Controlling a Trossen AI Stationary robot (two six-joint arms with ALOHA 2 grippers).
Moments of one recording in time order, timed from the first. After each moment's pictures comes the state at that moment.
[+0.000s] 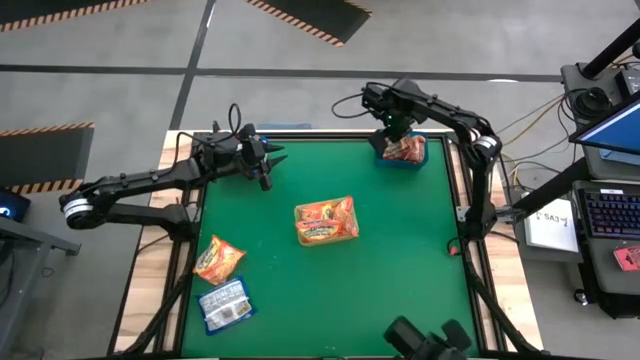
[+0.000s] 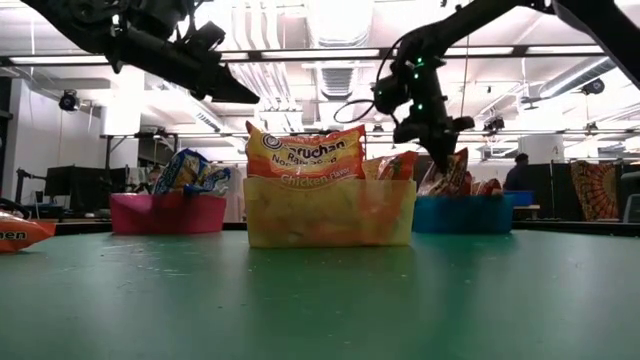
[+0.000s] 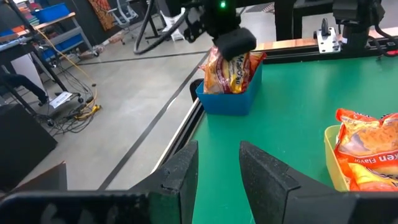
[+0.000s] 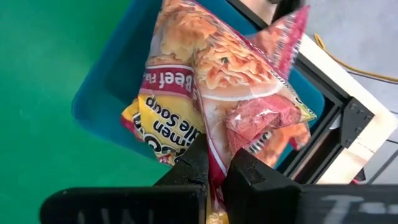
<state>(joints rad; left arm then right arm) 0.50 1.05 0.62 0.18 0.04 0.29 -0.76 1.97 1.79 -1.43 0.21 0.26</state>
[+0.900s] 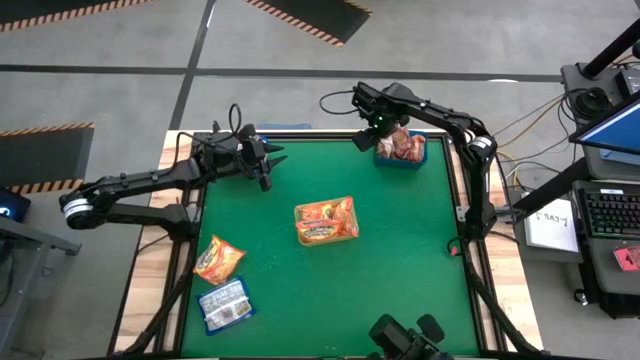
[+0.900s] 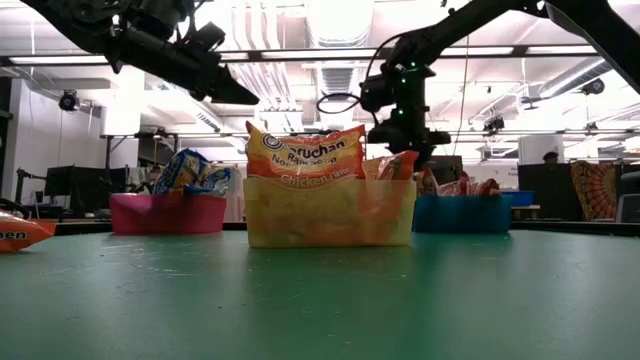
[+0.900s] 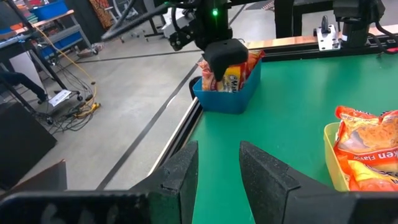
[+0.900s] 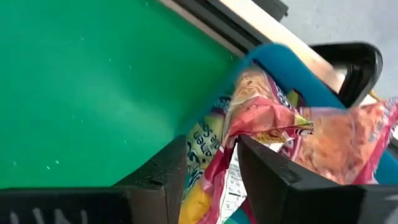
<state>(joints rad) 0.50 1.05 0.62 0.17 0.04 0.29 -0.72 2.00 1.79 -1.20 0.10 0.25</state>
